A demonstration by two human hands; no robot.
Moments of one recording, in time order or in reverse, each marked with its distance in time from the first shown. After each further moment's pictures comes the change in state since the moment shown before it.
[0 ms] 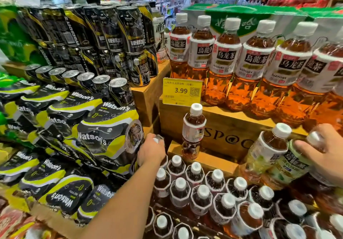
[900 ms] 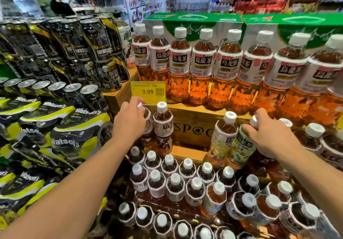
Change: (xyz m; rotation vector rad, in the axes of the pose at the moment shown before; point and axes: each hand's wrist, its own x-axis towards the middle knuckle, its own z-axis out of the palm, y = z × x) left_hand -0.062 0.078 -0.090 0.020 0.196 0.663; right_hand -0.018 -0.063 -0.039 -0.068 -0.222 0.072
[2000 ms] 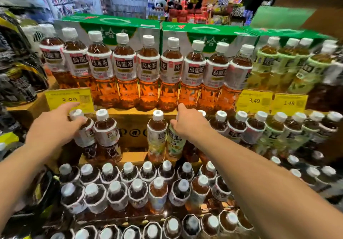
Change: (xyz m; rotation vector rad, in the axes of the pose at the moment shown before) left_hand 0.026 0.017 0.003 0.181 -0.141 0.071; right_hand 0.004 -0.005 -0.011 -0.051 -0.030 -0.018
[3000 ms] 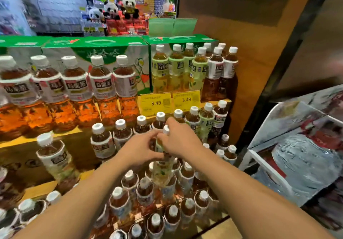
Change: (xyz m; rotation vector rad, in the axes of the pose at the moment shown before) left_hand -0.166 0.384 0.092 -0.381 -0.654 0.772; right_hand -0.118 0.217 -0.081 0.250 0.068 0.201
